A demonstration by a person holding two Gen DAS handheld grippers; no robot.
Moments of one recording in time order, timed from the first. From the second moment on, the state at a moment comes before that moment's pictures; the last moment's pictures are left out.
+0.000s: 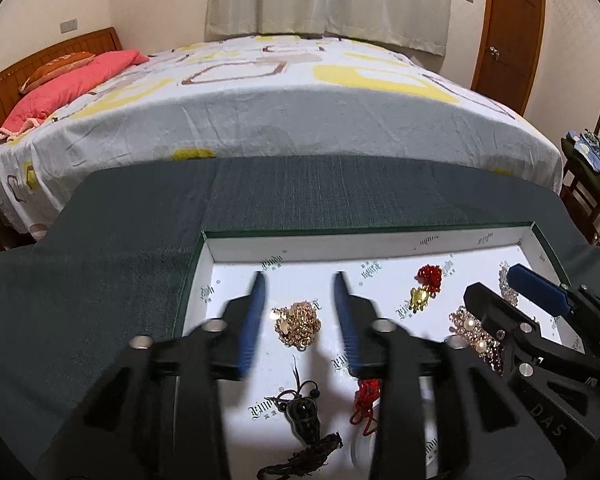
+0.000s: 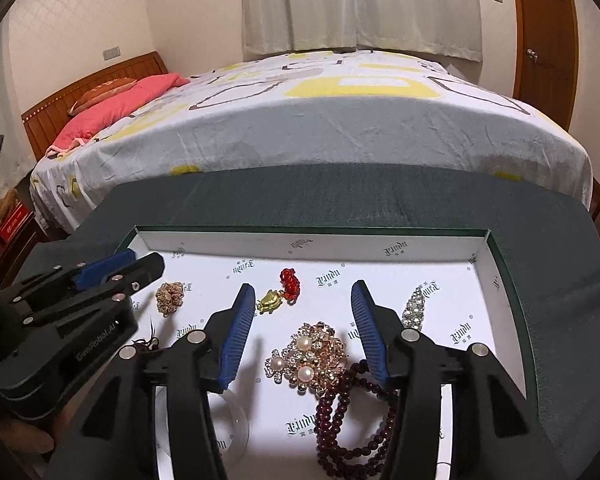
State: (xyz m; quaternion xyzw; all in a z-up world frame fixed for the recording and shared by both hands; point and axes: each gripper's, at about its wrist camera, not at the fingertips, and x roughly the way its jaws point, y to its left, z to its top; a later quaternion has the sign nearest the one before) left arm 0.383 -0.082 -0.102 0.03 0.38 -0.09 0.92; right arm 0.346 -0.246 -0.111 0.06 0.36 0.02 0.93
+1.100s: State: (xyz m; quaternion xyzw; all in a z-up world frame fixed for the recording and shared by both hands) left arm 0.240 -0.059 -0.051 0.04 0.34 -0.05 0.94; right arm 0.204 -0.291 -0.081 0.08 0.34 -0.04 0.94
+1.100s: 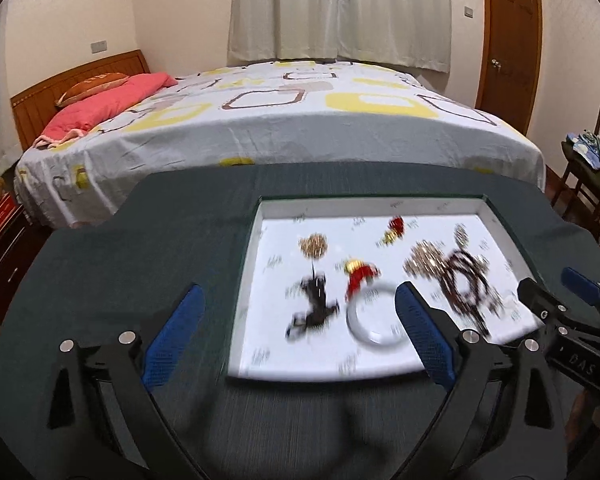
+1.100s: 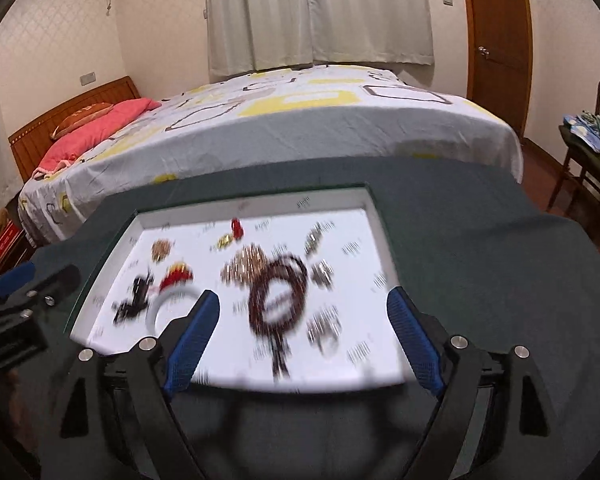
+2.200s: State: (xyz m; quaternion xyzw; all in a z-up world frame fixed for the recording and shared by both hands) left arm -0.025 0.006 0.091 0.00 0.21 0.01 0.98; right arm -0.030 -0.285 0.066 0.03 0.20 -0.03 0.98
